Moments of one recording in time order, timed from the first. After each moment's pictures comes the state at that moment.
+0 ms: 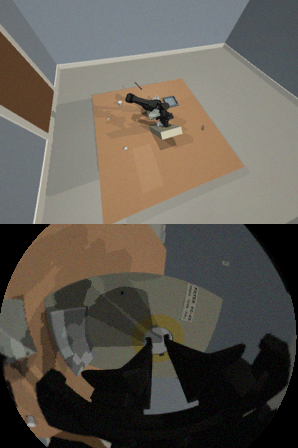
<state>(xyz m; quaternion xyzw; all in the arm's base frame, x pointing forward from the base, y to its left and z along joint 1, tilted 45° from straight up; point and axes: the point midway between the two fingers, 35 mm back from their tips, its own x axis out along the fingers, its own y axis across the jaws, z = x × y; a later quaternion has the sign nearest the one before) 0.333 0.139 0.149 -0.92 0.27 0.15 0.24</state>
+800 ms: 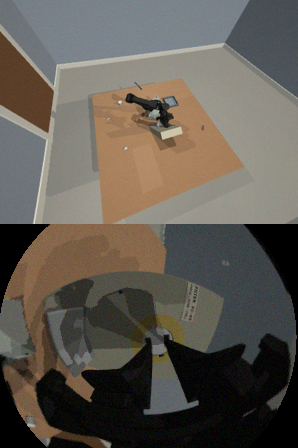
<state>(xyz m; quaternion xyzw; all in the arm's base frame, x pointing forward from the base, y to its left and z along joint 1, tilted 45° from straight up) 0.336 0.138 0.148 -0.92 0.27 0.15 0.24</state>
